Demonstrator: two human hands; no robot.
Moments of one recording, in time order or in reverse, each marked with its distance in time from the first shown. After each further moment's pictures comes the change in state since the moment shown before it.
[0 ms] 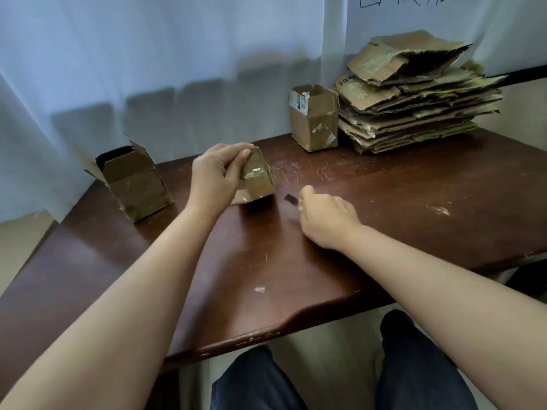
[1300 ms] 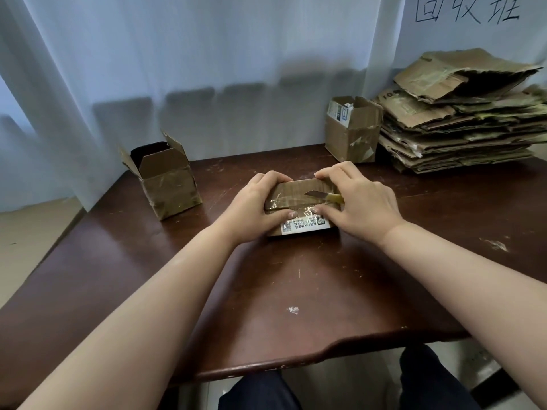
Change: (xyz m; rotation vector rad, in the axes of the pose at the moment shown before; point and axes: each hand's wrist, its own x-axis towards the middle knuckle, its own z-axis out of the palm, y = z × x) left_hand -0.020 -0.031 -0.006 -0.015 -0.422 -0.026; right_hand 0.040 0.003 -0.008 -0.034 0.316 -0.276
